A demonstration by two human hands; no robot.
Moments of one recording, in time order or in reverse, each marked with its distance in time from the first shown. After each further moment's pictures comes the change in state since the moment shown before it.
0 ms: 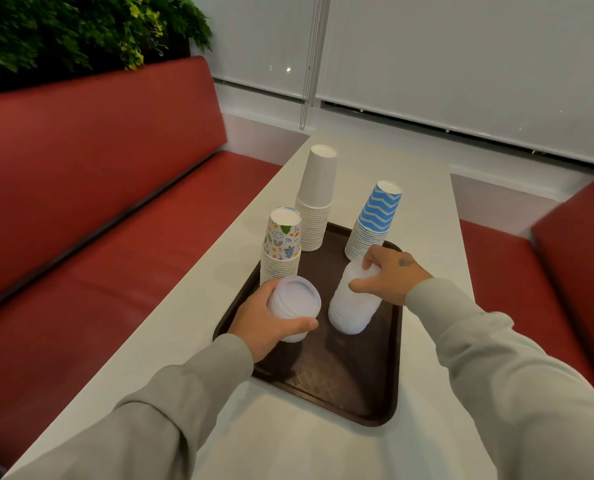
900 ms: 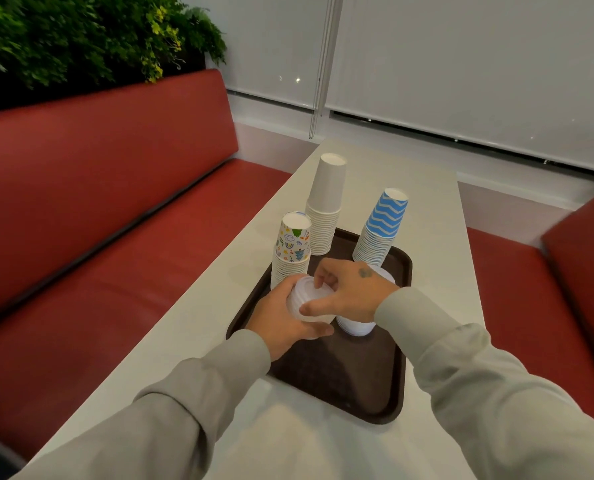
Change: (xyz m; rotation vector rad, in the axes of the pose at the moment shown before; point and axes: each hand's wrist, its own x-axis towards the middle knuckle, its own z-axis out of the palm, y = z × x) left_hand -0.021 0.030 -0.004 -0.083 -0.088 0.076; right_hand -0.042 -0.069 0.011 0.024 -0.162 -0.306
